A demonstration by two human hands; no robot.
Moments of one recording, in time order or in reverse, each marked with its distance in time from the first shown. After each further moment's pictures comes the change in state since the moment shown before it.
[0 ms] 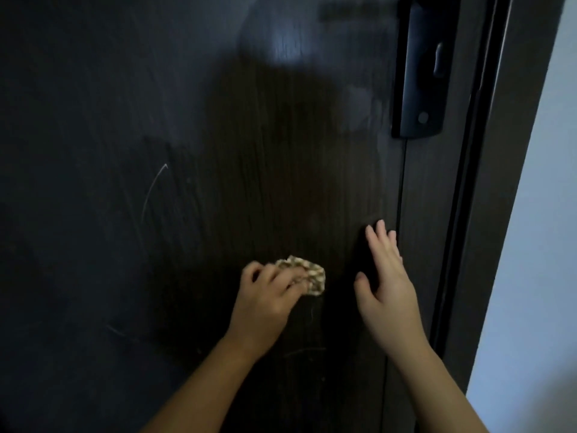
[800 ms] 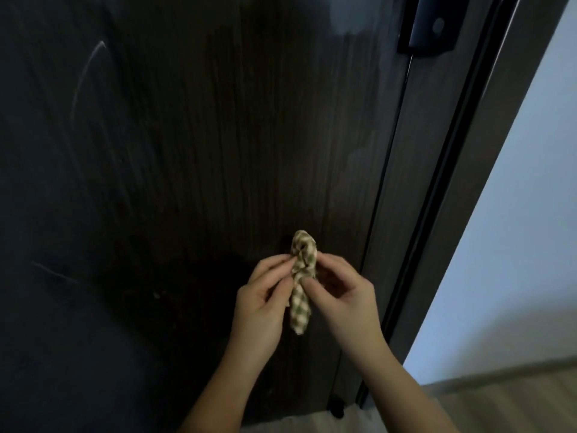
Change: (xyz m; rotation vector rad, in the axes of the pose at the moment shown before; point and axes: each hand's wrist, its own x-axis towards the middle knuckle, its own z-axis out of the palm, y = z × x) left_hand -0.040 0.089 -0.010 -1.339 -0.033 -1.085; right_hand -0.073 0.024 0.032 0.458 -0.061 0.088
